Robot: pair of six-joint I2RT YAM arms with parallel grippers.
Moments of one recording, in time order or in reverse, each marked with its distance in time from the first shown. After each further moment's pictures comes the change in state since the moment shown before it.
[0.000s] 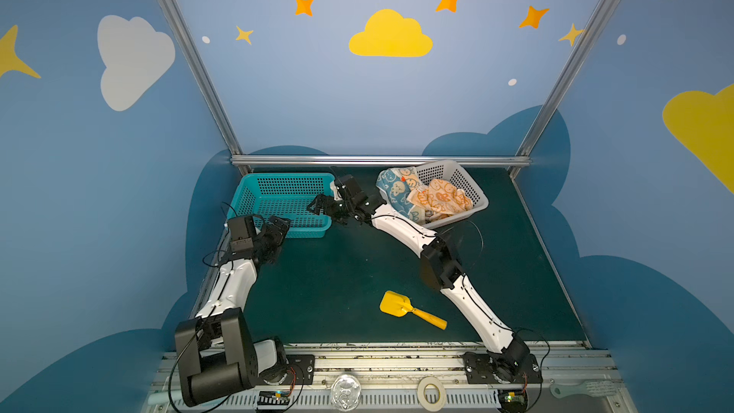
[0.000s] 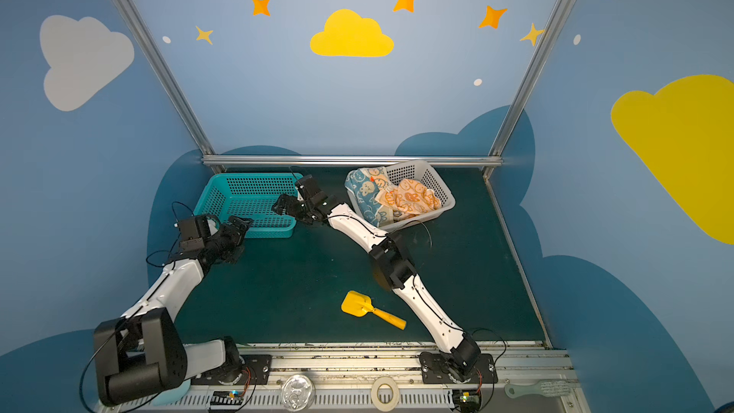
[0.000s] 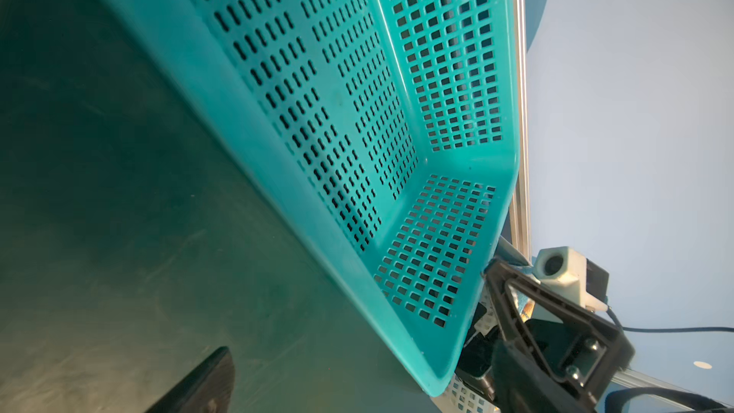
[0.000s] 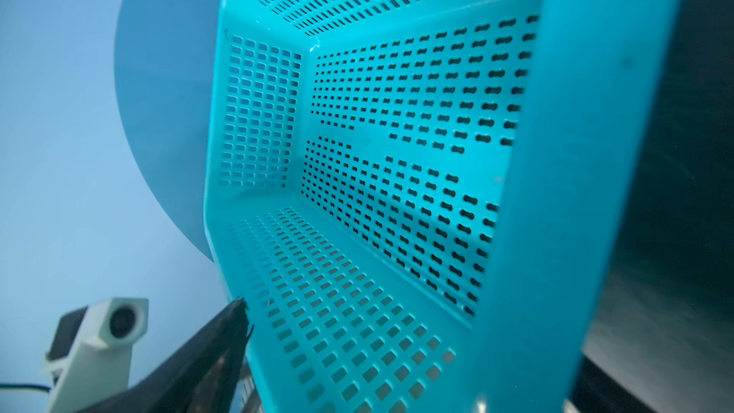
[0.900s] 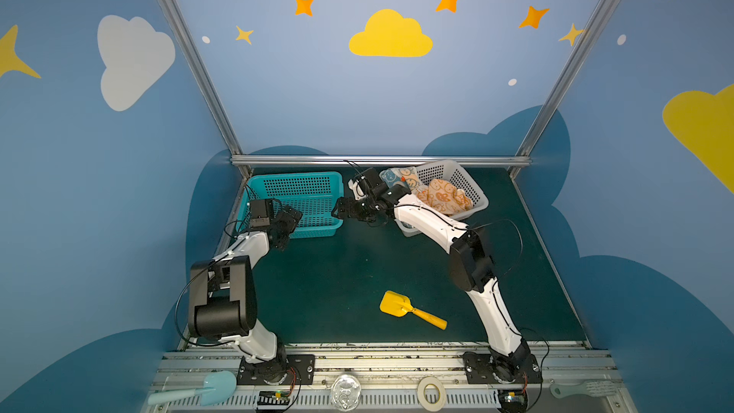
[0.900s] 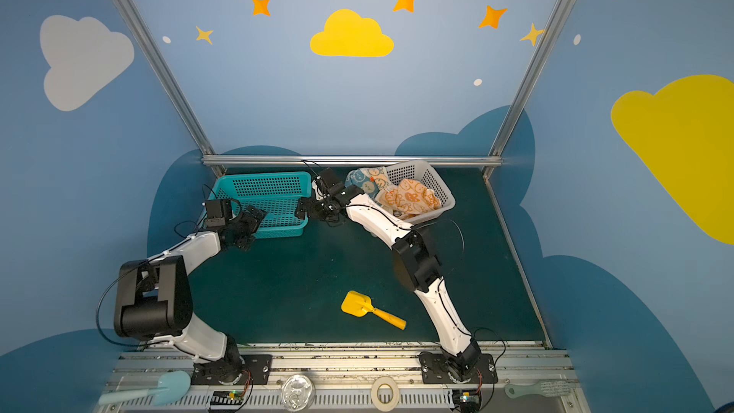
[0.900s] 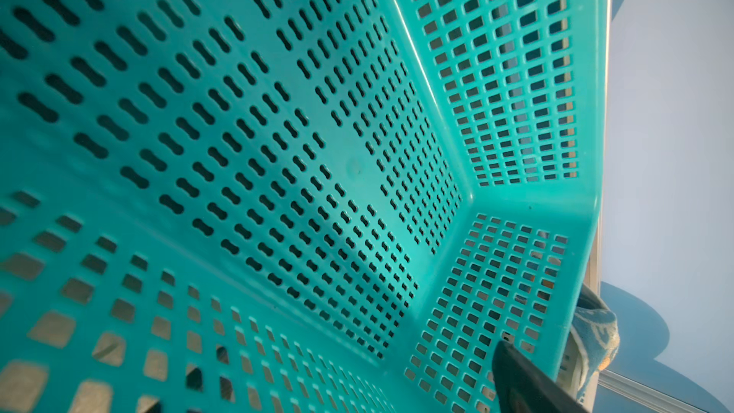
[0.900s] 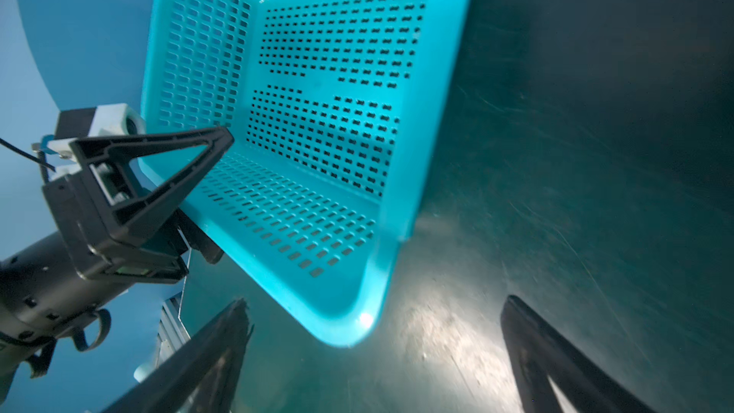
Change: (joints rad) left arm -0.127 0.347 0.211 0.050 -0.112 0.012; right arm -0.070 -0.364 -0.406 -0.192 0.026 -0.315
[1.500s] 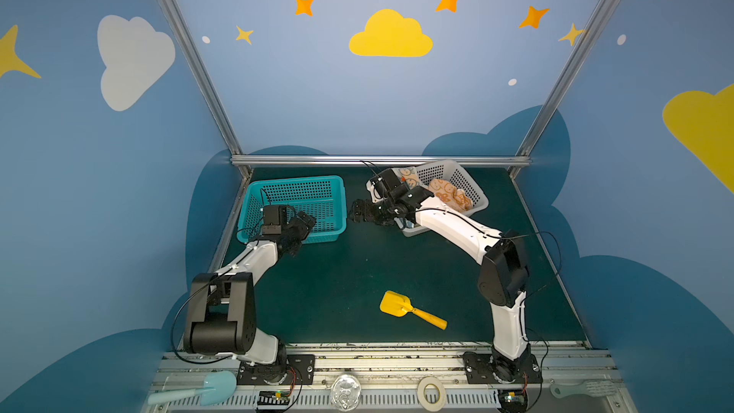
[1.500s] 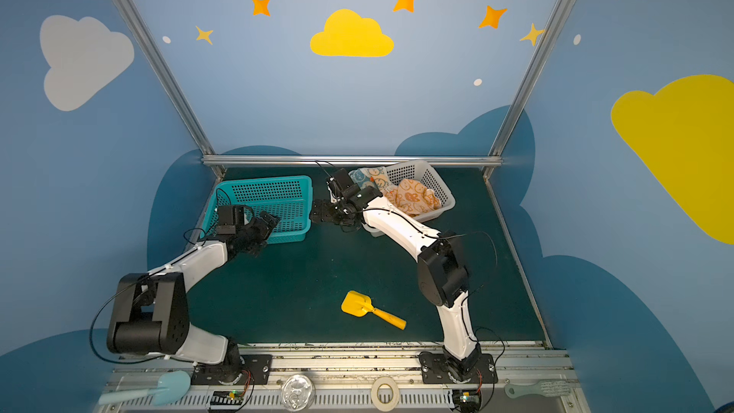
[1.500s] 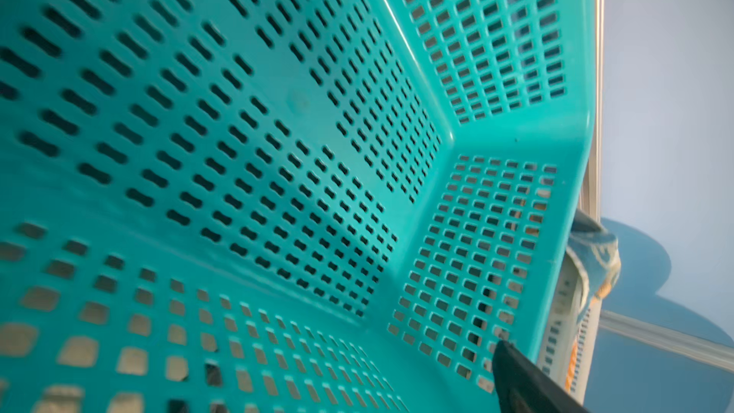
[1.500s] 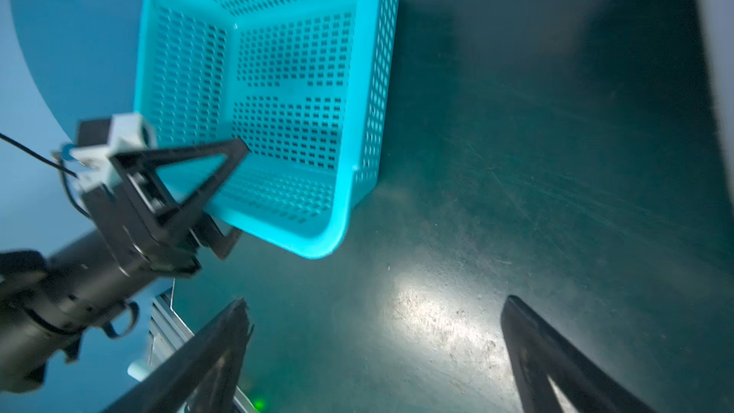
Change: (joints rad) left arm -0.105 -0.079 -0.076 0.013 -0.031 -0.019; right arm -0.003 -0.296 -0.318 -0.045 0.101 0.023
